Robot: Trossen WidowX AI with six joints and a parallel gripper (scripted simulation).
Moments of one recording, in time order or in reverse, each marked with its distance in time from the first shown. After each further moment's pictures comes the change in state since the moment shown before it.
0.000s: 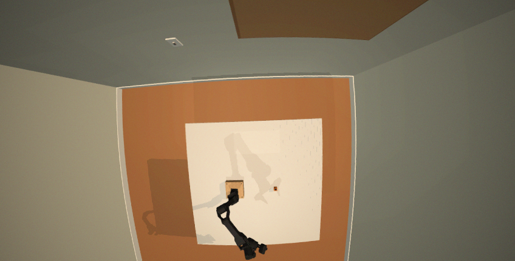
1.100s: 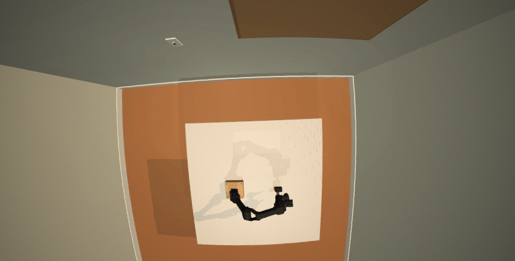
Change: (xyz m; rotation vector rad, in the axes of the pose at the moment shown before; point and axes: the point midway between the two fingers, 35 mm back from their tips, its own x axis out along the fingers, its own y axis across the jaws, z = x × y) arm 0.012 0.017 -0.430 -1.446 1.227 0.013
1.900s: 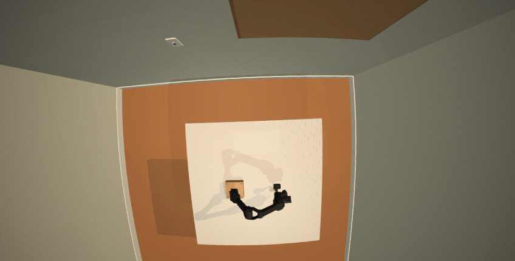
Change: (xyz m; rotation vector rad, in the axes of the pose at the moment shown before) arm 0.049 0.002 -0.007 -0.007 0.015 0.000
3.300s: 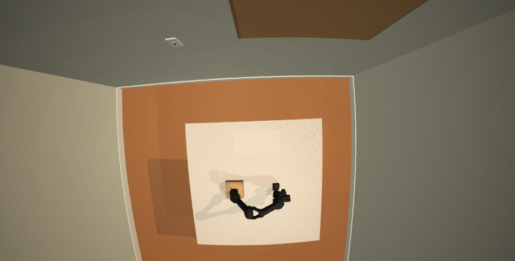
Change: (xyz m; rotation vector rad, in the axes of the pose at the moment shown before) arm 0.015 0.000 -0.008 0.000 0.035 -0.001
